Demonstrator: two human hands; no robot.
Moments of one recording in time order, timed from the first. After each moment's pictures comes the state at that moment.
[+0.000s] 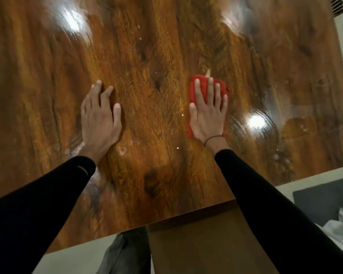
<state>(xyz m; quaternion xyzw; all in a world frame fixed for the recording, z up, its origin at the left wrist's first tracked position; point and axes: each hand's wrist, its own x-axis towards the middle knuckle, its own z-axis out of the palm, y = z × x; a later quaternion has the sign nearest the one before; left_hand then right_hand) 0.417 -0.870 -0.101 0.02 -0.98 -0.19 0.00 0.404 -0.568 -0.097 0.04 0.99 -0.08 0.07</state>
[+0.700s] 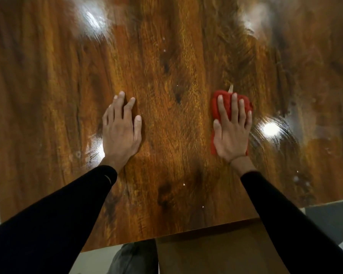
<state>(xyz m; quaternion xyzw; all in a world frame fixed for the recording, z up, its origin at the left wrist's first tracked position) 0.417 -0.869 -0.094 0.04 -0.98 -0.17 0.00 0.403 -0.551 -0.097 0.01 0.99 -0.08 0.08</state>
